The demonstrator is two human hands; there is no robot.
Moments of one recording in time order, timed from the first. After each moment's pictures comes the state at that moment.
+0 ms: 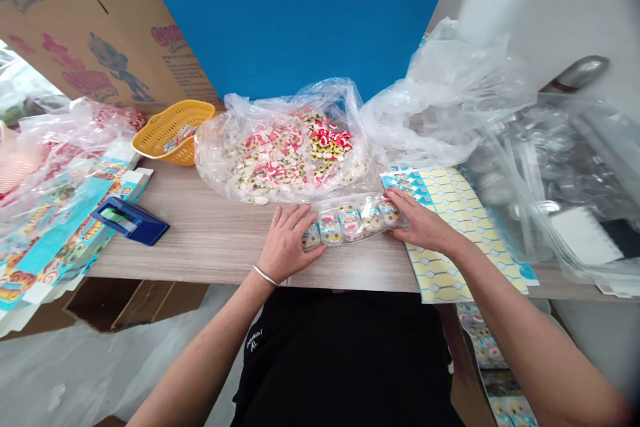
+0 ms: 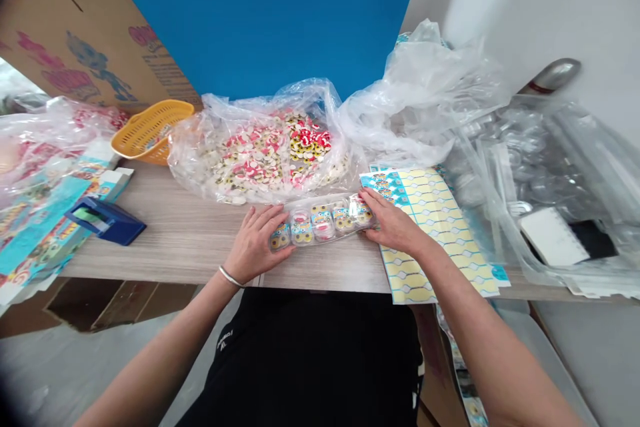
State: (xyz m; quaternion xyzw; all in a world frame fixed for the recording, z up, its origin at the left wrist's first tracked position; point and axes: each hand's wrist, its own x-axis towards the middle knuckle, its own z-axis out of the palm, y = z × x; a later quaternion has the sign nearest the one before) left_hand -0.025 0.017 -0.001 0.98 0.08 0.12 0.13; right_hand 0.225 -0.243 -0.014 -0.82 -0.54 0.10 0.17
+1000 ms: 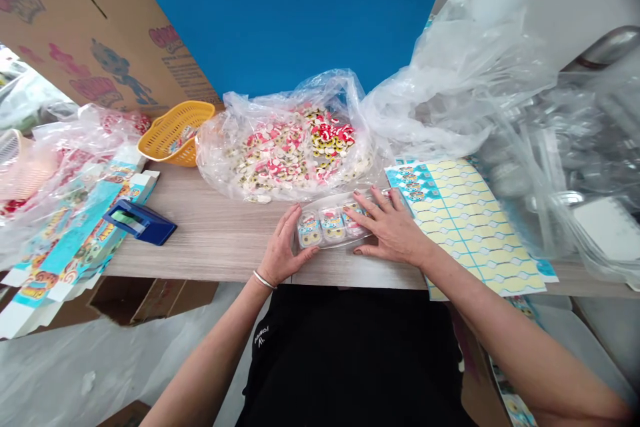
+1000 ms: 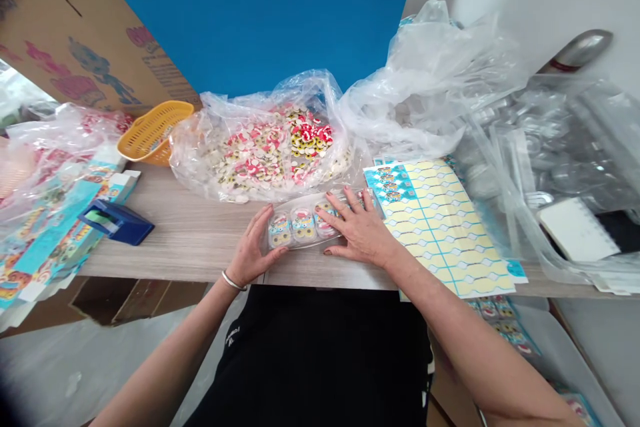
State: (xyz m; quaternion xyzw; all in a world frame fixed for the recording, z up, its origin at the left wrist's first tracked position) left_hand -0.042 0.034 -0.038 0.93 0.04 0.23 0.30; right_hand 0.163 -0.196 -0.008 -0.77 -0.64 -0.04 0.05
